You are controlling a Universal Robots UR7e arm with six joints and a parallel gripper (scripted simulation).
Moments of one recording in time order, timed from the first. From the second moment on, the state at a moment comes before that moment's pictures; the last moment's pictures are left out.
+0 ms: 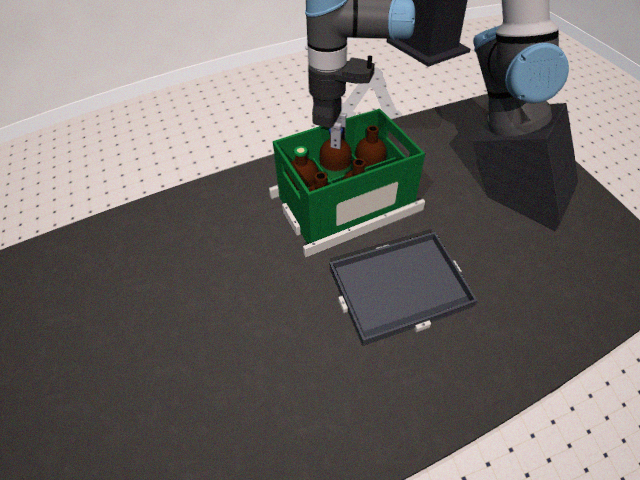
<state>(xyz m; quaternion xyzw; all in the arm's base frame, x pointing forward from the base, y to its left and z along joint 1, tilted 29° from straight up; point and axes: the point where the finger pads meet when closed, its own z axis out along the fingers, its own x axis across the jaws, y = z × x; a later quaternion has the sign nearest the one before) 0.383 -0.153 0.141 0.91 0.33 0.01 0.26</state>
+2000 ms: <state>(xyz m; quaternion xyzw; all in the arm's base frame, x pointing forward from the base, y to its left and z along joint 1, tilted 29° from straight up) 0.362 -0.096 0.249 0.91 0.33 0.01 0.26</state>
